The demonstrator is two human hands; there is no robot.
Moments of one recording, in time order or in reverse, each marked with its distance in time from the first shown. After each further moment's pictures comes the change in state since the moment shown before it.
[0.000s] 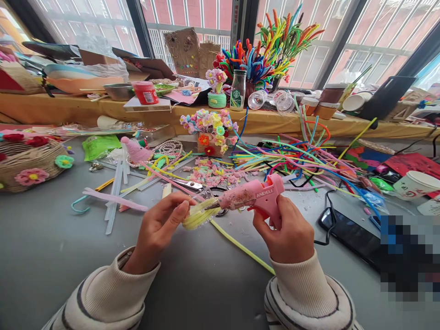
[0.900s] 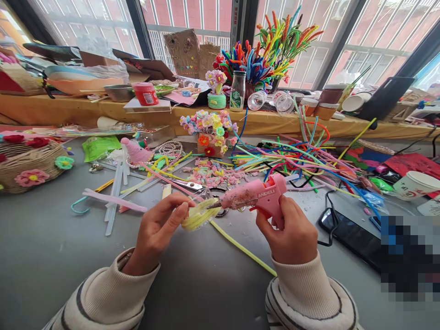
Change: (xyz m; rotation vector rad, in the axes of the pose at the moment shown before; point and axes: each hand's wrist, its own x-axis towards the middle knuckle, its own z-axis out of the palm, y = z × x) left_hand -0.001 0.001 0.000 -0.005 0.001 0.023; right_hand 0.000 0.003 -0.001 -0.028 0.010 0.019
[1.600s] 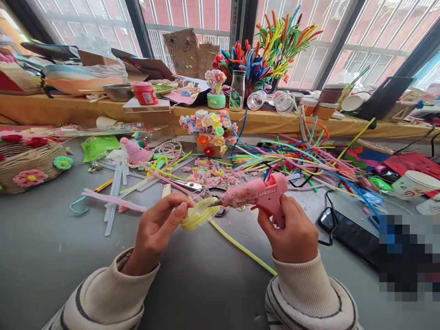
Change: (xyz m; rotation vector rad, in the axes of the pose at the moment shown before) left_hand 0.001 -0.002 -0.001 -0.023 -0.005 0.031; right_hand 0.001 0.000 -0.001 0.000 -0.011 0.037
